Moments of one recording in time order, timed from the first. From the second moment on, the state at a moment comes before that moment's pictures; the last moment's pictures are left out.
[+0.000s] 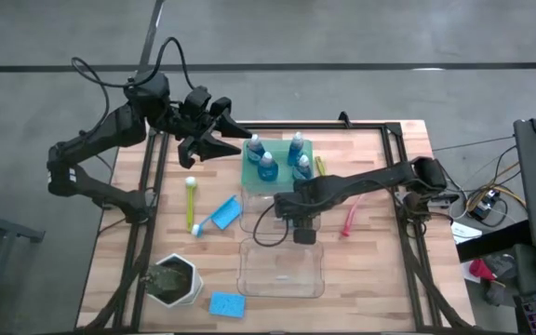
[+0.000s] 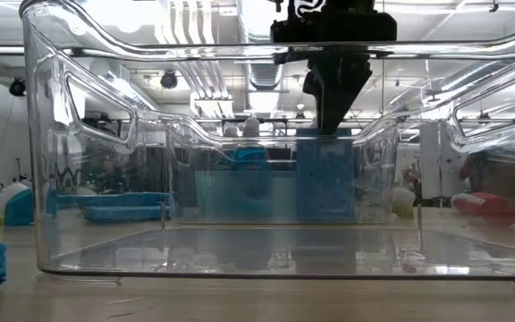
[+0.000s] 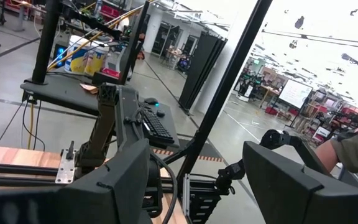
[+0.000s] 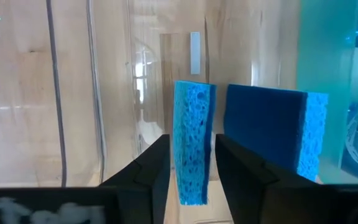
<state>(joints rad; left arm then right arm) 0.28 1.24 1.61 -0.29 0.63 -0.38 0.12 1.86 1.51 -1.01 0.08 0.17</state>
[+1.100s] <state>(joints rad) 0.28 1.24 1.62 -0.94 0.47 -0.32 0.12 1.49 1.52 -0.94 0.23 0.32</state>
